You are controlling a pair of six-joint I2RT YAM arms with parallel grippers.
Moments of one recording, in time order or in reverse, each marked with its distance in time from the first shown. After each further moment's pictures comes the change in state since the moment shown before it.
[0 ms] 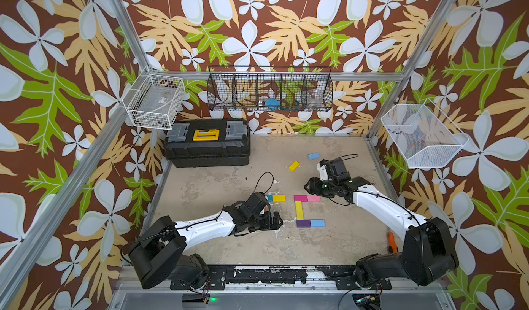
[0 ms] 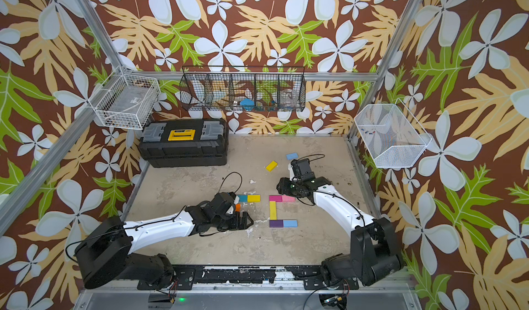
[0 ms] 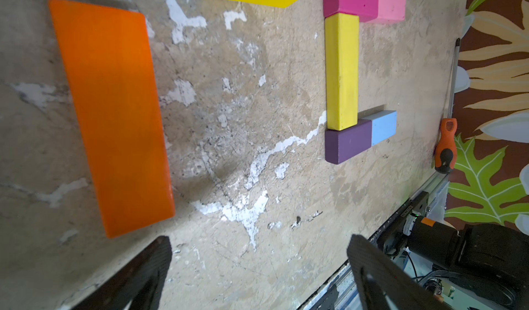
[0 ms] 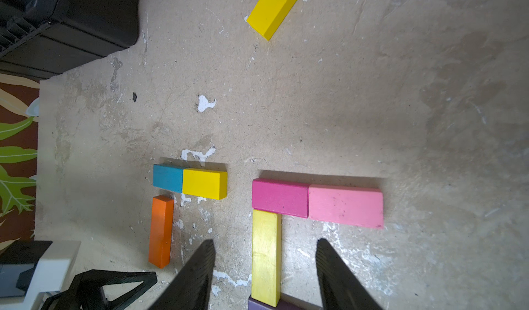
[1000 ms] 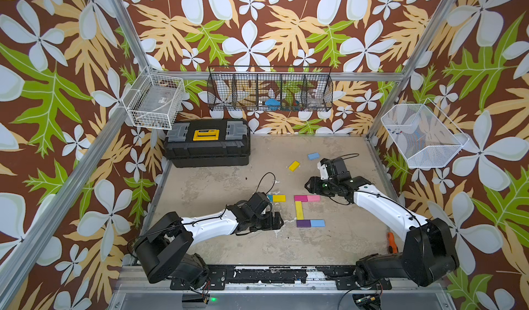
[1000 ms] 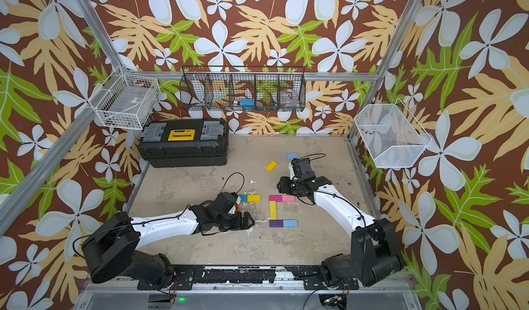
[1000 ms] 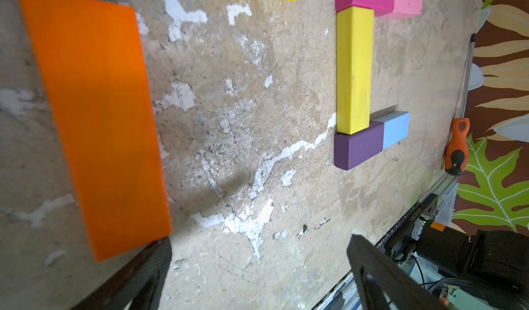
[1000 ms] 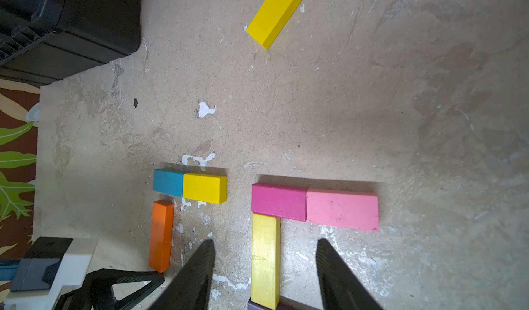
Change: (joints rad) left arm 0.002 0.060 0.021 0.018 -0.001 0.011; right arm -0.003 -0.005 0.007 0.000 0.015 0.000
